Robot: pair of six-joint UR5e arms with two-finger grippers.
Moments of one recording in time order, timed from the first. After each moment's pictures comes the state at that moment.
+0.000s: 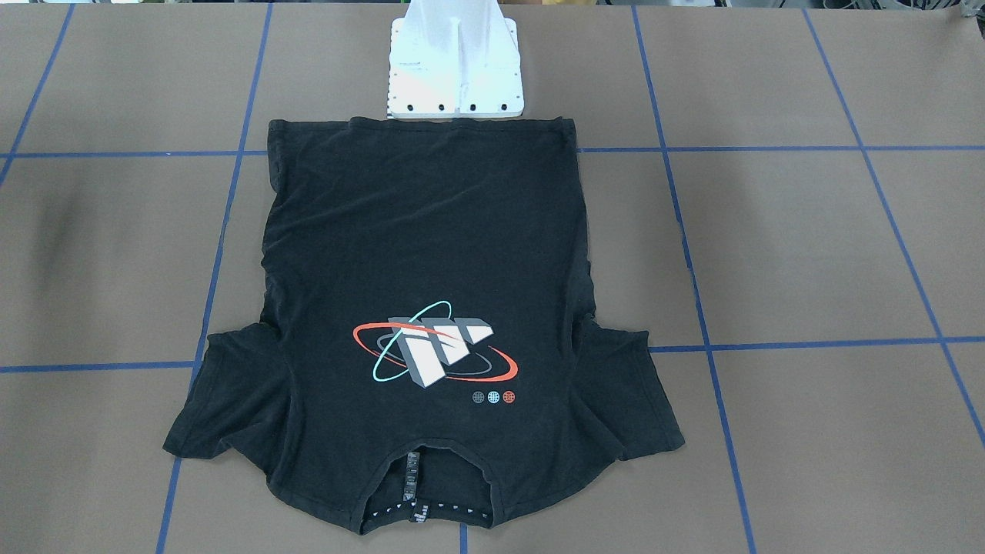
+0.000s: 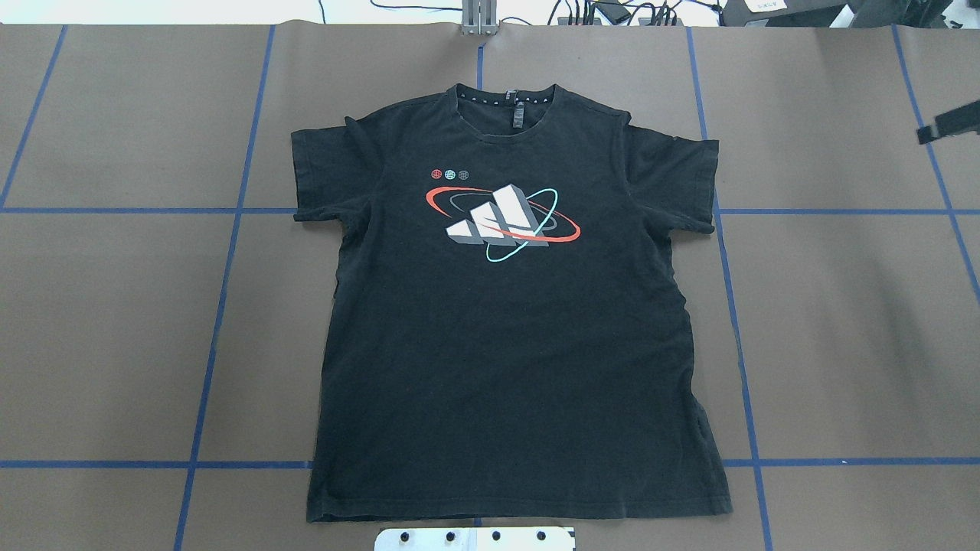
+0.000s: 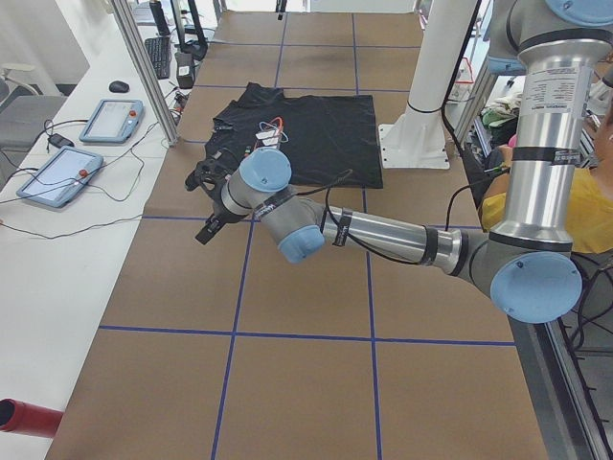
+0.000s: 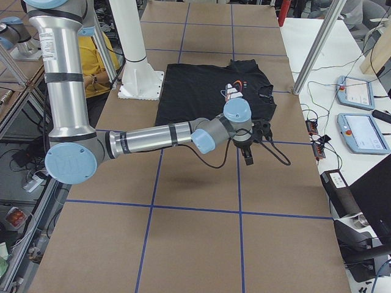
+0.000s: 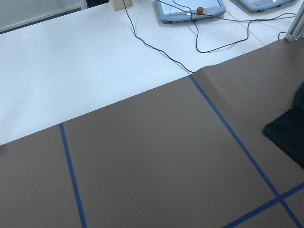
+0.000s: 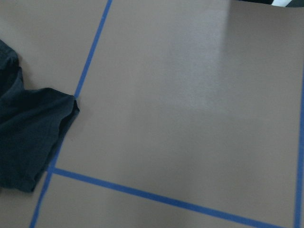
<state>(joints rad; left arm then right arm) -1.49 -1.63 -1.69 -2.37 -2.36 -0.31 1.33 -1.42 1.64 -1.14 2.32 0.41</state>
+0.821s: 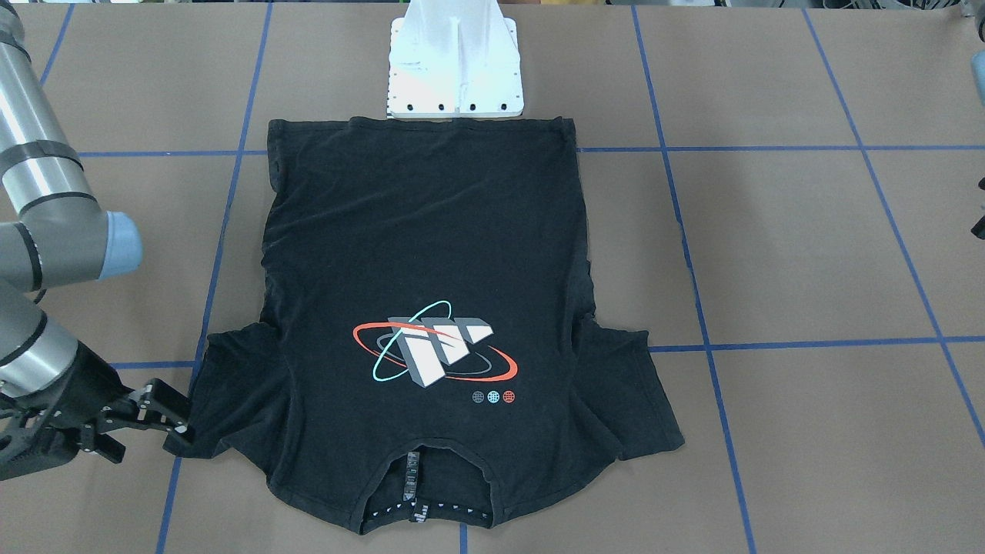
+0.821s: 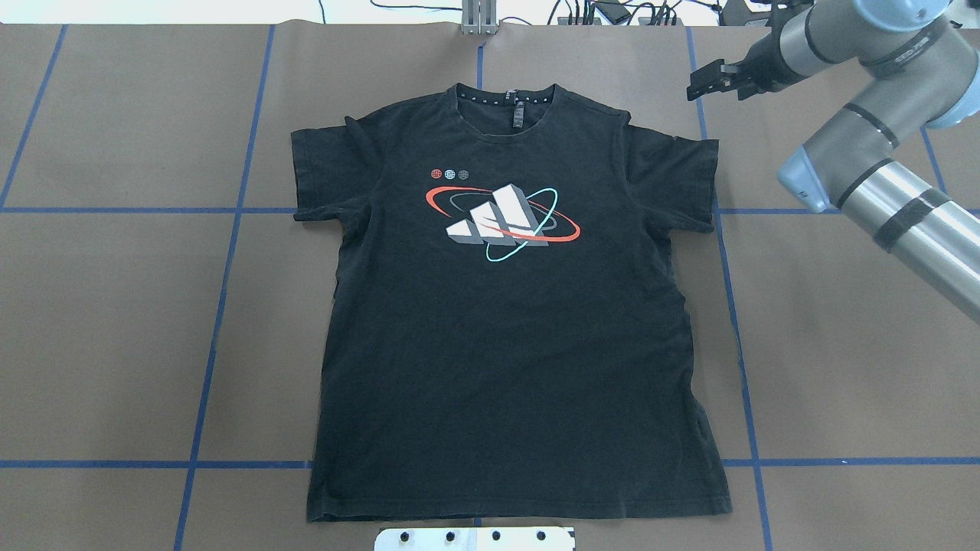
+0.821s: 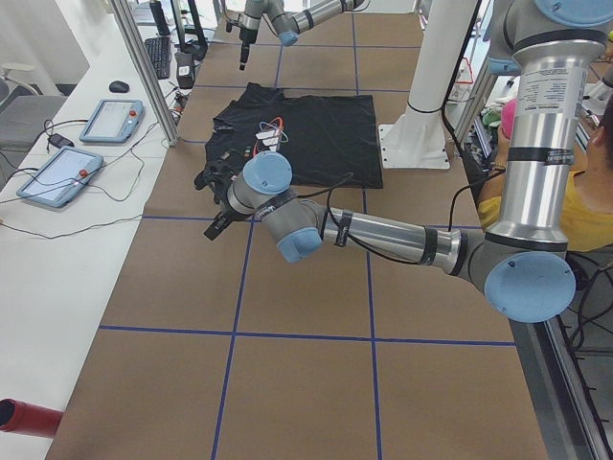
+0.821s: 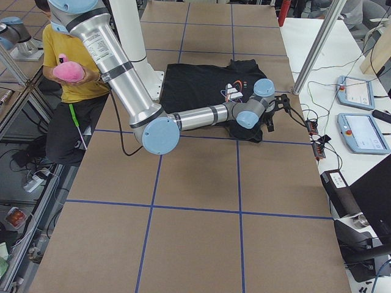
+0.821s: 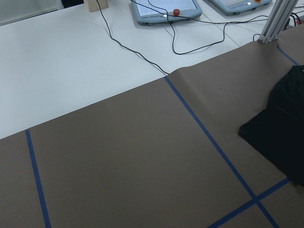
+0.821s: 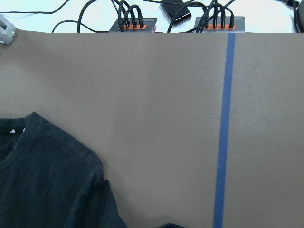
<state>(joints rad) -1.45 -1.62 -1.69 -2.40 -2.36 -0.32 1.04 -0.97 1.09 -0.71 2.11 0.87</state>
